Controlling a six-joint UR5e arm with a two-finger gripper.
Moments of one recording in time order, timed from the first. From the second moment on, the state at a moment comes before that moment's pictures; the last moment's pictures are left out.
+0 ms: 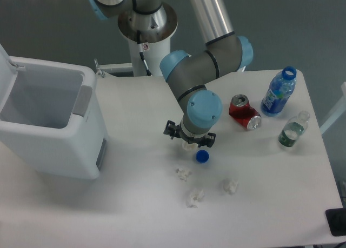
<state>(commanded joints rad) 2.51 -2.02 -1.72 -1.18 1.58 0.76</state>
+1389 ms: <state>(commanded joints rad) 2.51 -1.99 -1.66 -1.19 1.60 0.76</state>
